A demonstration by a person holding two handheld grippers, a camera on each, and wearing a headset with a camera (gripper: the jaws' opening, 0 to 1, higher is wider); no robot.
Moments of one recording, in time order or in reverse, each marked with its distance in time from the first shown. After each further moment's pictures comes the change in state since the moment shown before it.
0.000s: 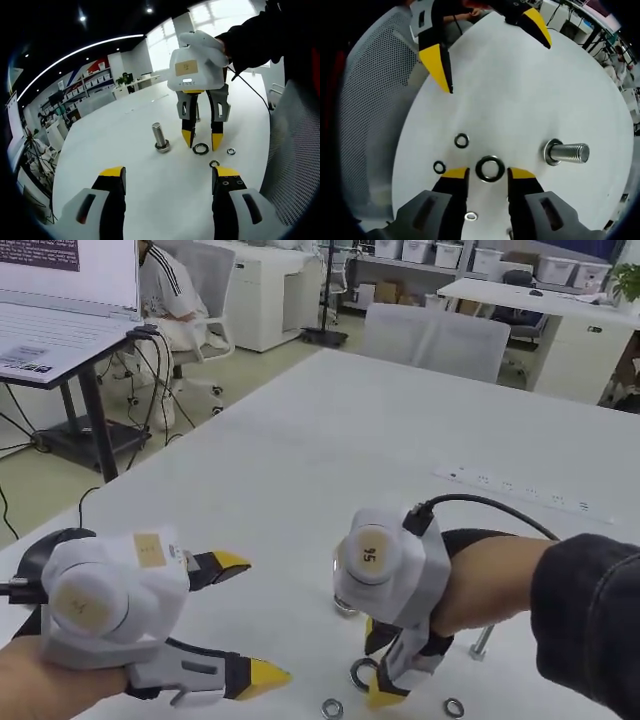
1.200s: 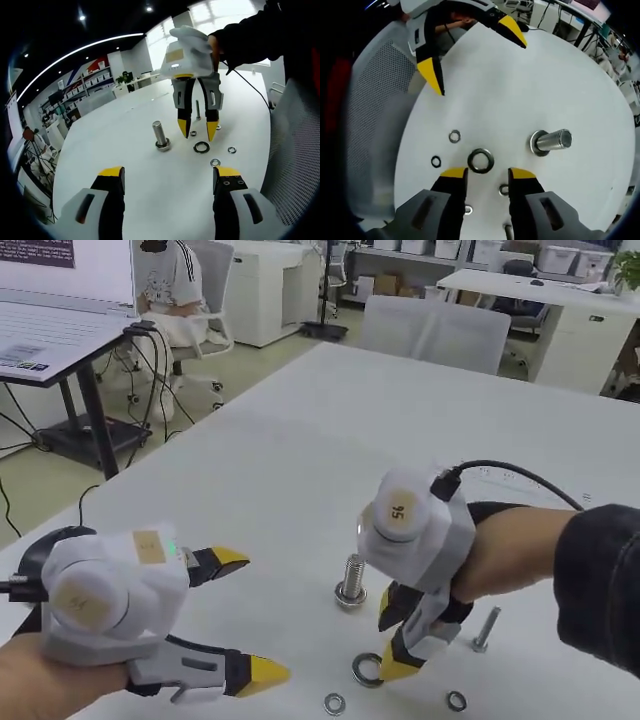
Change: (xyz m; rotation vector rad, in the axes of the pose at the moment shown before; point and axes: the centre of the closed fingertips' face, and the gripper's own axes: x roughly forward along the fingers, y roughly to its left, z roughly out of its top) left arm 0.001 0.002 -0.003 0.002 0.013 0.001; right arm -0.013 -0.010 -0.005 0.058 -0.055 0.021
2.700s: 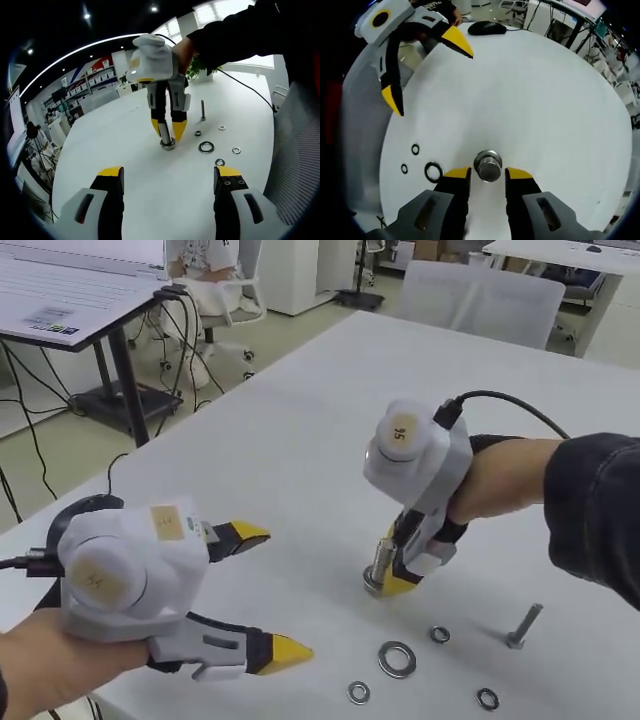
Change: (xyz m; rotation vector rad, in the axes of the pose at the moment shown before) left arm -0.001 0.005 -0.004 -0.031 -0.007 0.023; right arm -0.003 -0.073 0.022 0.005 -0.006 -0.031
